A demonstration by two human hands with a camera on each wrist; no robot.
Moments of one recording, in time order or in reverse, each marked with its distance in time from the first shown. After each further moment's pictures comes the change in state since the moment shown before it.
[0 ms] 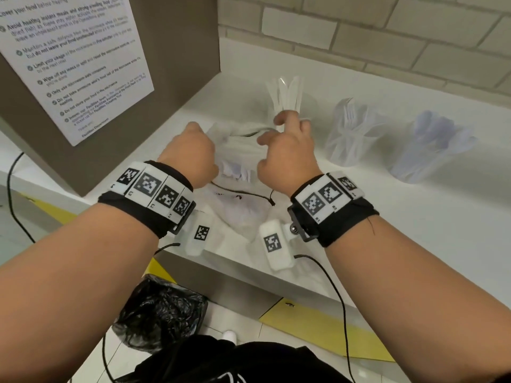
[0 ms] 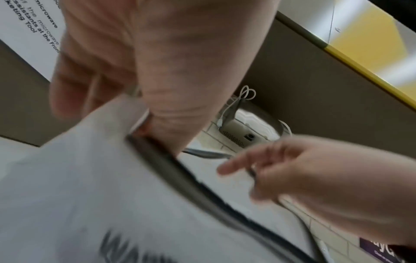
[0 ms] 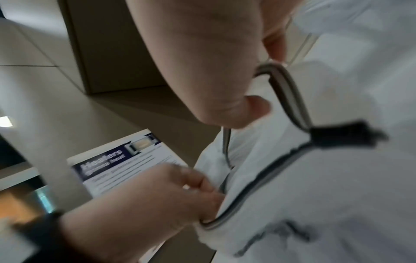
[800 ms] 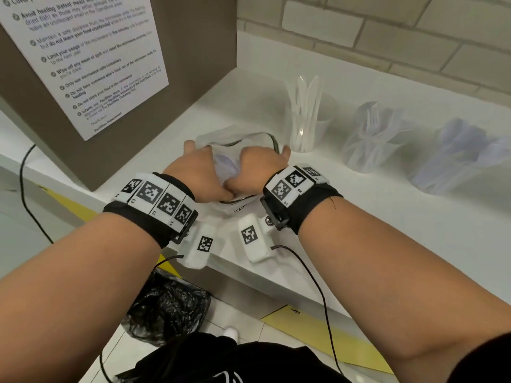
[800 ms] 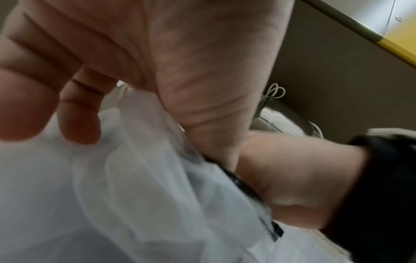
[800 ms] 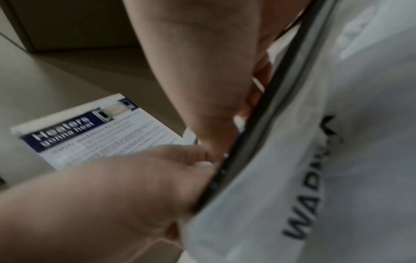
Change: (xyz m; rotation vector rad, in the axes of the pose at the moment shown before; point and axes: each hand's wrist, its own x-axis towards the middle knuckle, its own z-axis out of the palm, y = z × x) left_hand -0.002 -0.018 0.025 -0.193 -0.172 -0.101; right_hand 0.039 -0.037 0.049 -0.159 -0.522 0.039
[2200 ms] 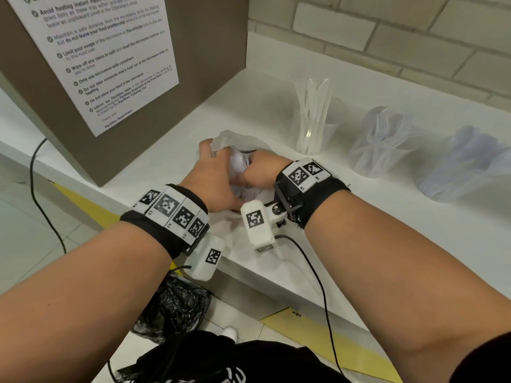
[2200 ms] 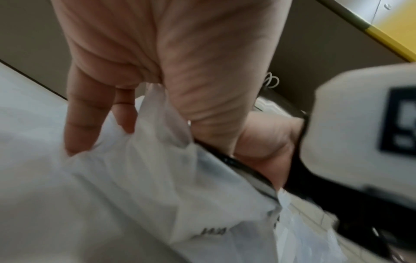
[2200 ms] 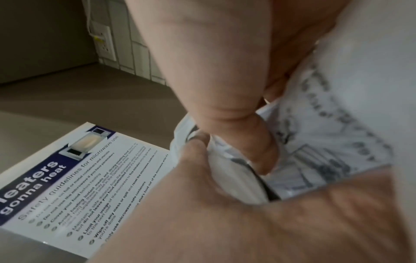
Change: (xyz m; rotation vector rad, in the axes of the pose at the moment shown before) left_hand -0.014 0.005 0.016 -0.212 0.133 0.147; right_hand 0.008 0.002 -0.005 0.266 -0.223 -0.089
